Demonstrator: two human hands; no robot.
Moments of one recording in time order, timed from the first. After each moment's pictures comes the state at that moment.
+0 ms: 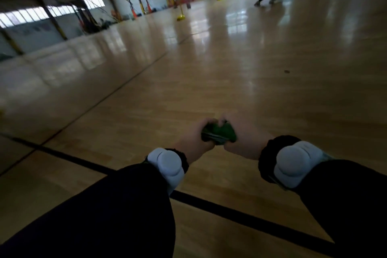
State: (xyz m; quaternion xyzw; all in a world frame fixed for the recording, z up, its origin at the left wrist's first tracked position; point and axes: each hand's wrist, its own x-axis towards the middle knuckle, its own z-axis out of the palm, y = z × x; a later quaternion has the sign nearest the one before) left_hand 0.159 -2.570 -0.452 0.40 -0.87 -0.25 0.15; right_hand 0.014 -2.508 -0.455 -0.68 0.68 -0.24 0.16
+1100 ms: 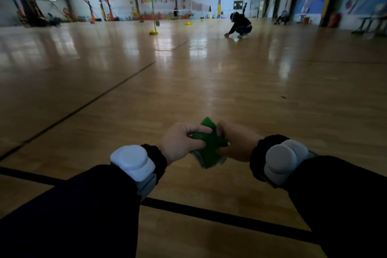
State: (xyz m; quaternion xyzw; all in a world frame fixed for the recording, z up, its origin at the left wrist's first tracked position) left_hand 0.491 -2.797 -0.410 0.28 -0.79 -0.51 0.17; right_hand 0.335 -2.710 -0.405 -0.62 0.76 -0.11 0.13
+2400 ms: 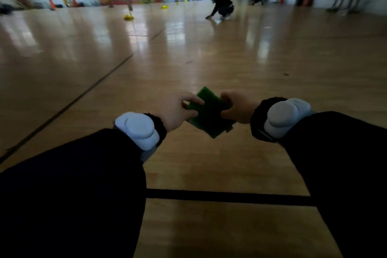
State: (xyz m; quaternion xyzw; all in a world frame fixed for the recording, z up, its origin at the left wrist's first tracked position) left_hand 0.597 -2.964 -0.436 0.26 -0.91 -0.27 0.20; right_hand 0.437 -2.865 -0.428 -0.56 0.81 -0.14 0.10
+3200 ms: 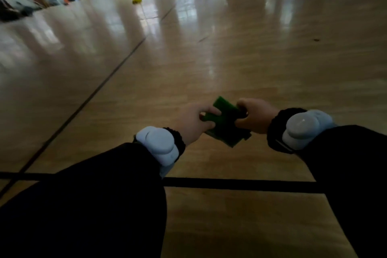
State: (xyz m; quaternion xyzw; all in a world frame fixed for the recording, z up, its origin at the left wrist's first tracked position) left_hand 0.584 -2.973 -0.491 0.30 -0.90 -0.32 0.10; right_hand 0.428 -2.876 -0.504 -0.52 0.82 -0.19 0.17
